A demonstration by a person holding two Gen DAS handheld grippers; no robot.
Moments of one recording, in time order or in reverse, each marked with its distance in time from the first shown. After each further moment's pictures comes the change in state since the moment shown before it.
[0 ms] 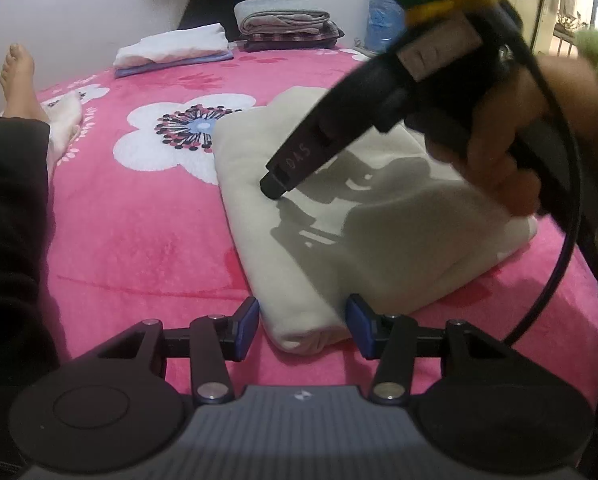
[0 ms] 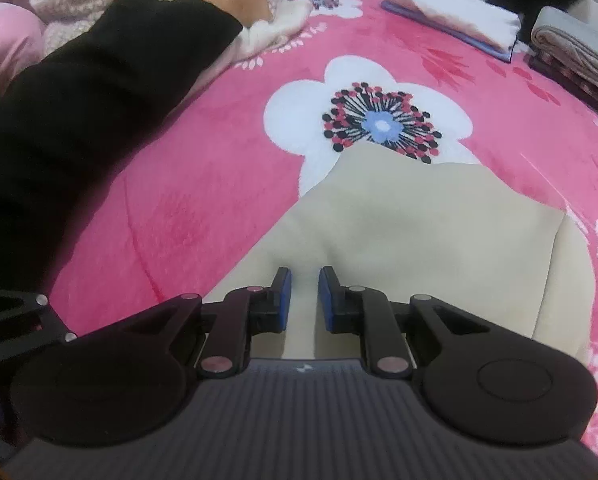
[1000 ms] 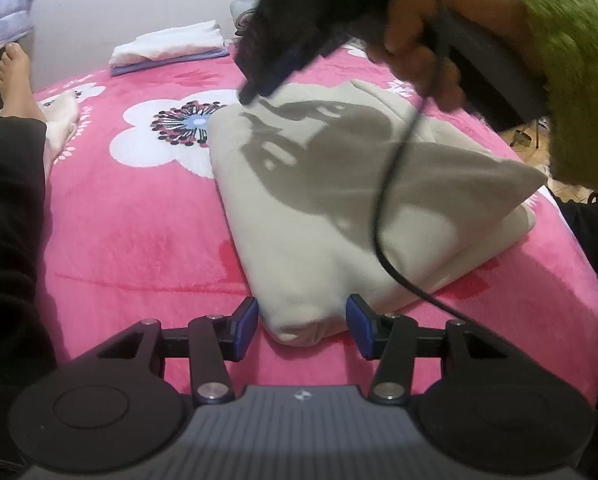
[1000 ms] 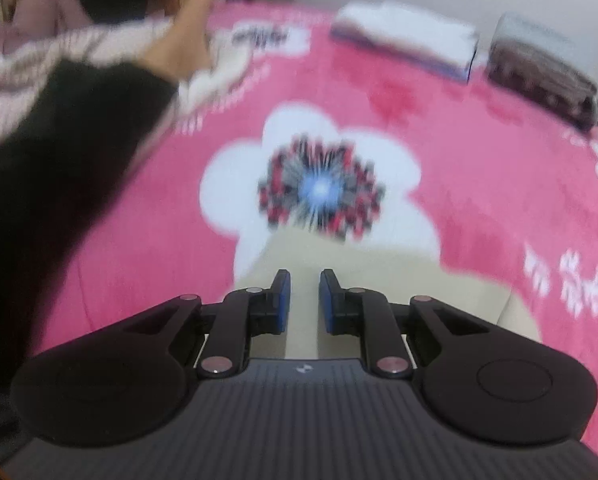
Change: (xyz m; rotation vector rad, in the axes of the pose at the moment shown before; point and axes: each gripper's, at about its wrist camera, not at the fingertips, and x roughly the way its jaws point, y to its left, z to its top) left arm 0.002 0.000 0.000 0.005 0.019 -0.006; right arm -0.001 -0.042 0.050 0.119 -0.110 -0.059
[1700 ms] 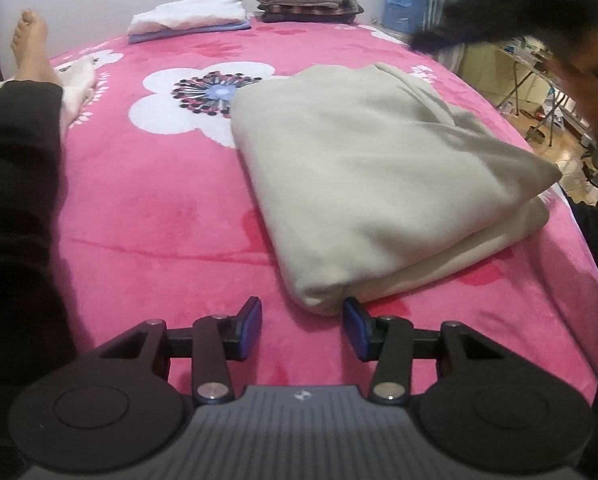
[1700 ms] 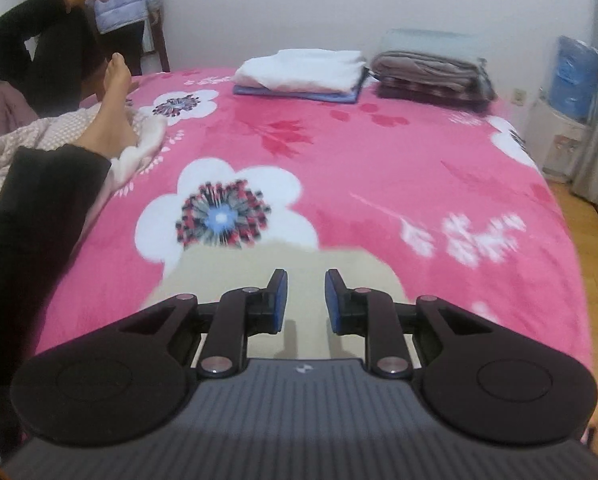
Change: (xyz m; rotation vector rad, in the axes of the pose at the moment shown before) left arm -0.008 0.018 -0.003 -0.064 0.075 0.034; right arm -0.092 -0.066 -0.064 0.207 -0.135 -0.148
